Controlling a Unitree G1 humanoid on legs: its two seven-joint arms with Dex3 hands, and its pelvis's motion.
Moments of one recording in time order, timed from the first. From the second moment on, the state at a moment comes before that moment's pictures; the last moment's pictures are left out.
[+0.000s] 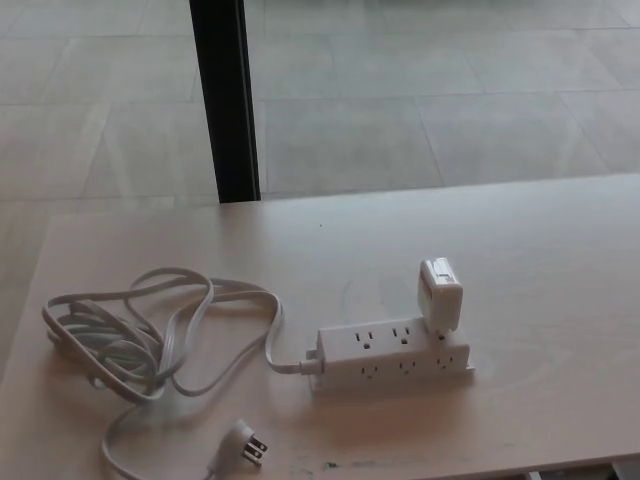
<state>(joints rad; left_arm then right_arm) 0.12 0.61 0.35 1.10 -0.02 -0.14 -0.04 0.13 -0.68 -0.58 1.09 0.06 -0.17 0.13</state>
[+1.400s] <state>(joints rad) 0.08 0.63 0.41 1.16 -0.06 -0.20 -0.04 -0.69 -0.63 0.04 0.25 0.17 0.20 0.37</state>
